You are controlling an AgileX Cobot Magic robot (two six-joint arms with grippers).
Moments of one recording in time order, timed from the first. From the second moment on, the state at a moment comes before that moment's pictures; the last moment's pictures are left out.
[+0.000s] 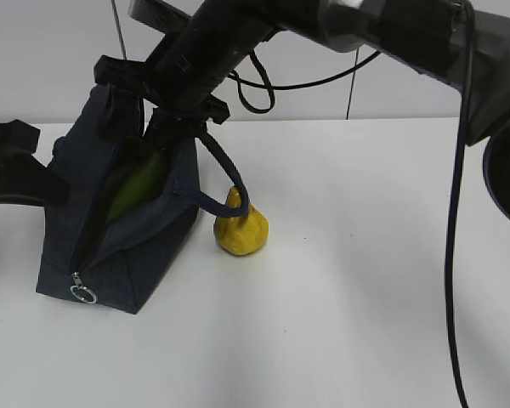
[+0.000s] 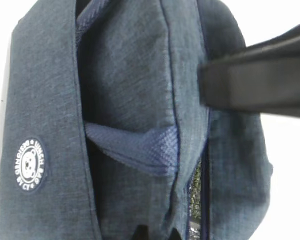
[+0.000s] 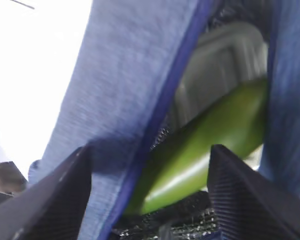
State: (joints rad) left arm -0.01 1.42 -0.90 -0.80 0.84 0.56; right arm 0.54 2.35 -2.33 0.59 1.08 0.03
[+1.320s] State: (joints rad) left arm -0.01 1.42 -0.90 -0.80 0.84 0.56; right arm 0.50 2.15 -2.29 -0.16 1.26 0.13
